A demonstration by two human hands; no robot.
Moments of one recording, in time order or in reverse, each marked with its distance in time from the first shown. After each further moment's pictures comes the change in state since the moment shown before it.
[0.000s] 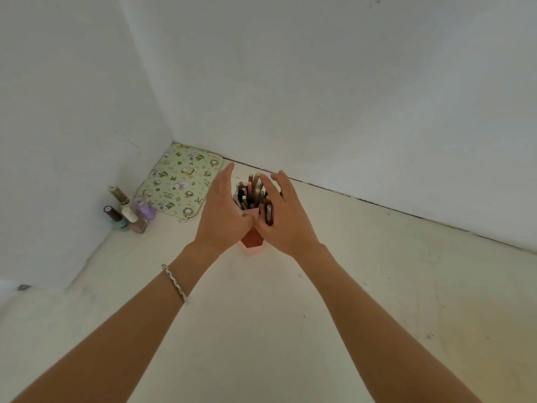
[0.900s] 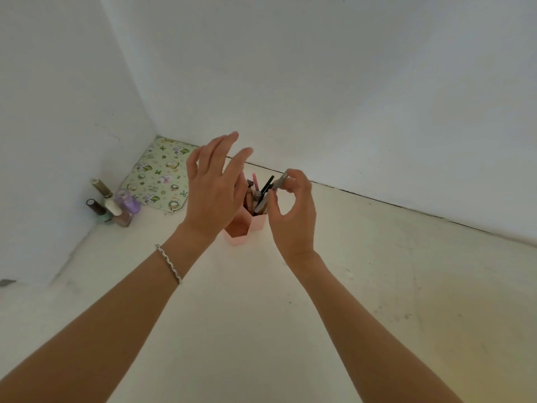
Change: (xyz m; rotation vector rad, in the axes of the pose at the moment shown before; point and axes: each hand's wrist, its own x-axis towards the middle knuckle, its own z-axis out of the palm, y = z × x) left_hand 0.010 0.028 -0.004 0.543 0.527 0.719; right_hand -0.035 -0.022 -0.025 0.318 0.560 0.103
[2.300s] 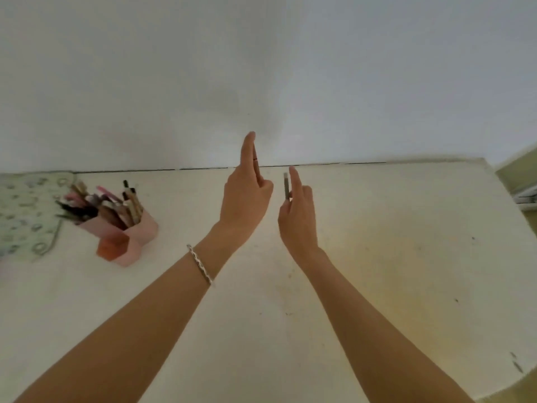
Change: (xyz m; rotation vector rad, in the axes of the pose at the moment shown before) left_hand 0.028 0.264 0.071 -0.778 -0.648 -0.450; right_hand -0.023 0.120 -0.192 -0.371 0.039 0.438
